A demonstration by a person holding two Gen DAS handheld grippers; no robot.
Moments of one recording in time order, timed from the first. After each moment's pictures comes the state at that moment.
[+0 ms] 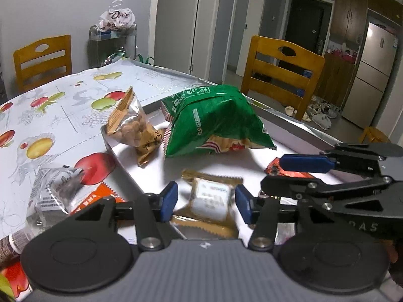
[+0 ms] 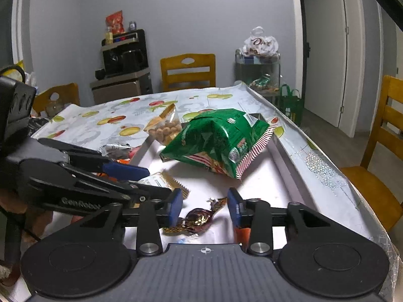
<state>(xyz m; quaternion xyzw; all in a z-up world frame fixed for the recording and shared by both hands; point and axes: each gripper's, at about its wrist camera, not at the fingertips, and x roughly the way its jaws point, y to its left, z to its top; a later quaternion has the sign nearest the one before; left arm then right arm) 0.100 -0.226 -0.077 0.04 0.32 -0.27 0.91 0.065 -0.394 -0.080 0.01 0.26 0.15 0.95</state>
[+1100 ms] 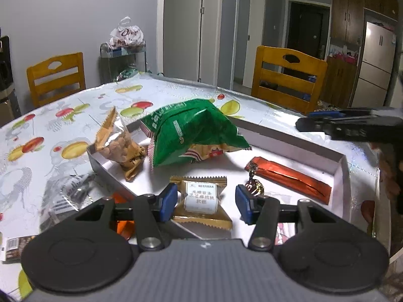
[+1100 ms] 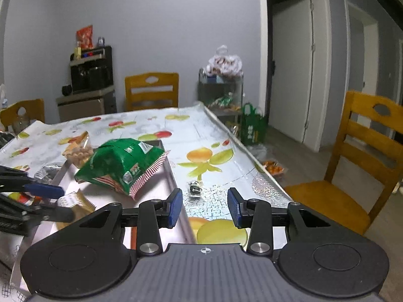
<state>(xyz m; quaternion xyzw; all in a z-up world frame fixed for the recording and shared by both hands) 0.063 -0.174 -0.073 0.06 0.28 -0.25 0.93 0.086 -0.429 -0.074 0.02 0.23 0.08 0.97</state>
